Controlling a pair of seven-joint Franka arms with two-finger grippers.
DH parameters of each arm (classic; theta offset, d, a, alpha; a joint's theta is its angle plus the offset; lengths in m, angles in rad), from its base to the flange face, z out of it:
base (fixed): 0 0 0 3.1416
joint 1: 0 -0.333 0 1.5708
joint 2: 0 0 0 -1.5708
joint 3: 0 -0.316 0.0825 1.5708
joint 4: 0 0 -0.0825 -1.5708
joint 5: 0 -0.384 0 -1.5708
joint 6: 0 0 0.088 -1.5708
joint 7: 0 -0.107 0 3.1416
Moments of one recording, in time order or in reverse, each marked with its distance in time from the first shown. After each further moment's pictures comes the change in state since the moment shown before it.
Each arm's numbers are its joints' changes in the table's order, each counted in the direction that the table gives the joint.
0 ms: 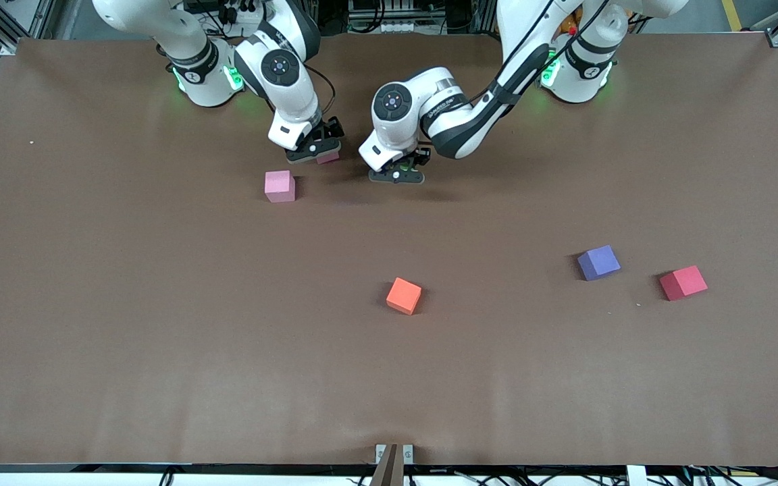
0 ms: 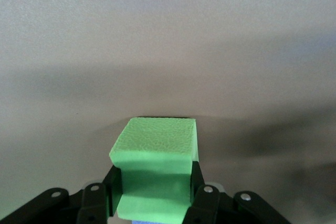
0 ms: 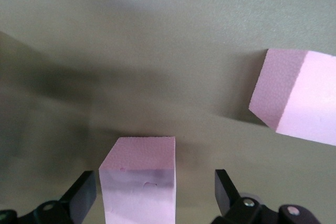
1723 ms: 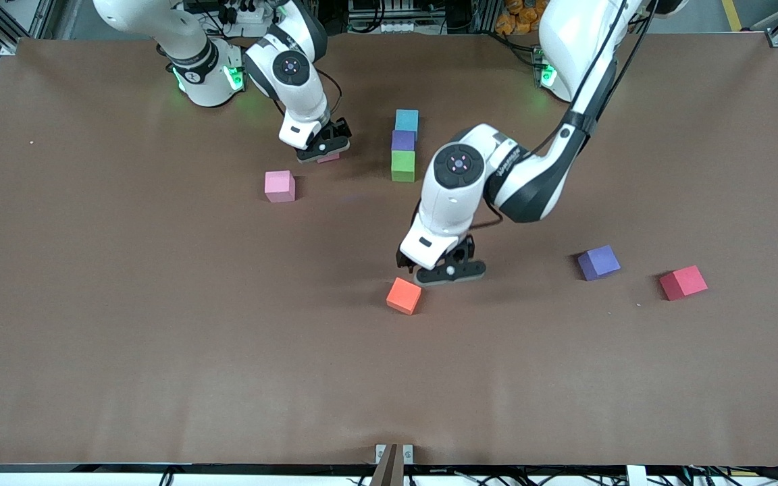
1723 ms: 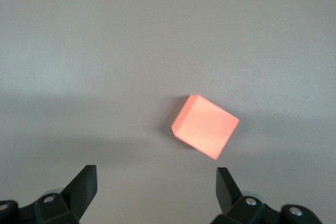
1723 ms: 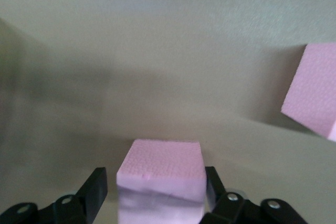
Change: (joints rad) left arm 0.005 0.087 -0.375 -0.480 0.008 -0.011 -0.230; right arm -0.058 0.067 -0.001 -0.001 -0.009 0.087 -0.023
